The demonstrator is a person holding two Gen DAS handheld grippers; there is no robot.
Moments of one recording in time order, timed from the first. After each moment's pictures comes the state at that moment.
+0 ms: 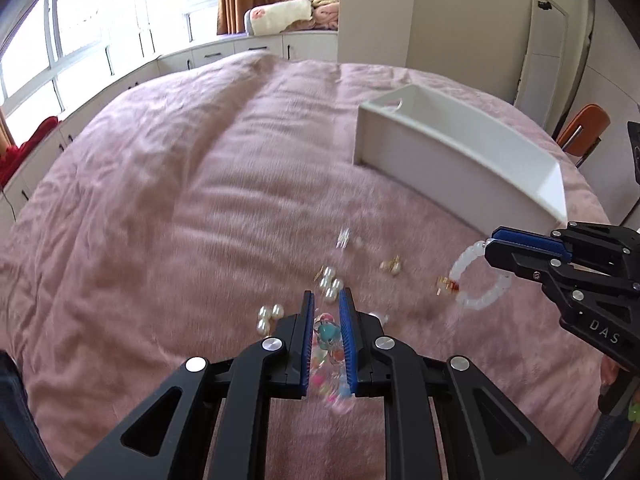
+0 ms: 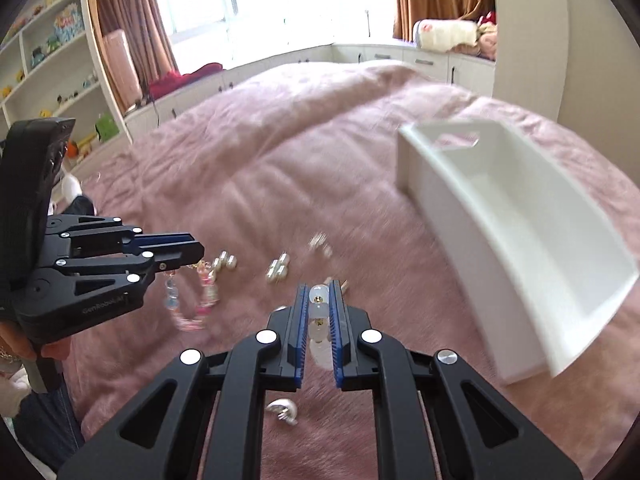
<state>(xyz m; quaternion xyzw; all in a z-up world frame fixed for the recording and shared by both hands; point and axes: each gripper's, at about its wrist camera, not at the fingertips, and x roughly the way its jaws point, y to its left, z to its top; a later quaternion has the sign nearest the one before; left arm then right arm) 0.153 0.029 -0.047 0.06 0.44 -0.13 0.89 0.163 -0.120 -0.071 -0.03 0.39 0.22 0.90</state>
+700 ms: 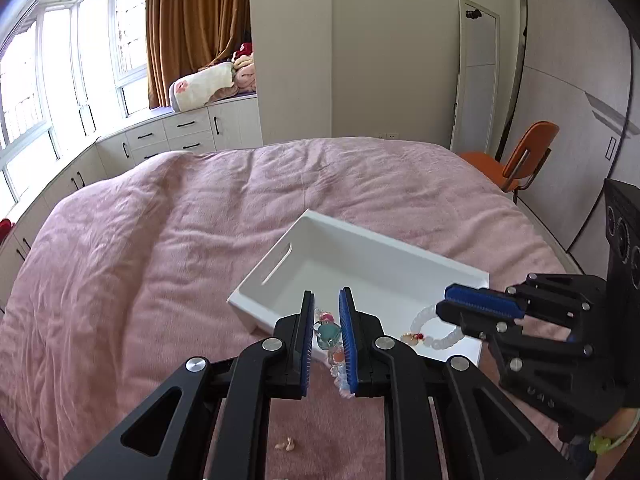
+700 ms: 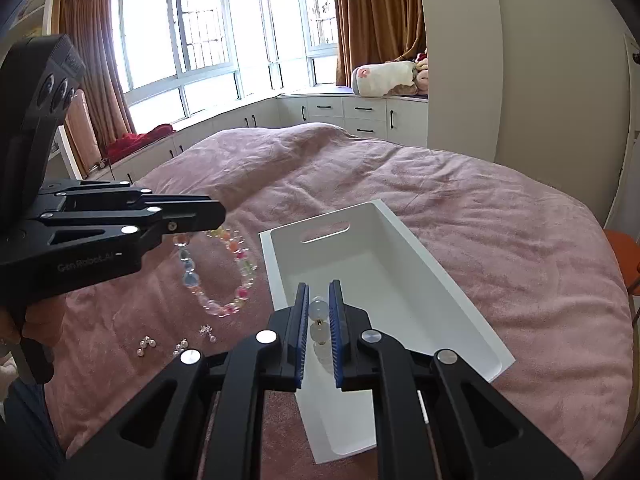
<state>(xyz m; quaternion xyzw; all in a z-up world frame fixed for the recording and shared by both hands) 0.245 -0.138 0.068 0.10 0.36 -0.23 0.90 0.210 -0.254 0.004 0.01 0.32 0.15 0.94</state>
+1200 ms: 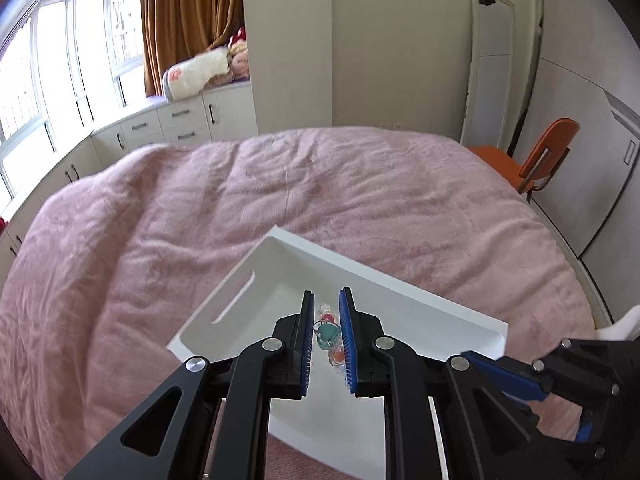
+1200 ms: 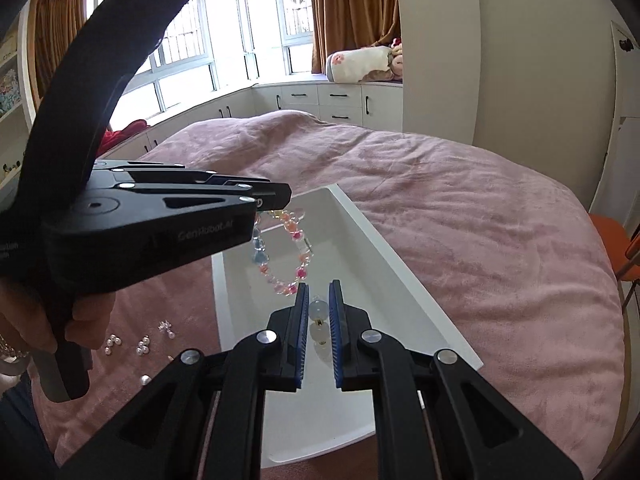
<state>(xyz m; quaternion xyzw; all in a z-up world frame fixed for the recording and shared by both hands) 0.318 -0.220 0.028 0.09 0.39 -0.21 0.89 0.234 -0.289 -0.021 0.01 0.35 0.11 0.93</state>
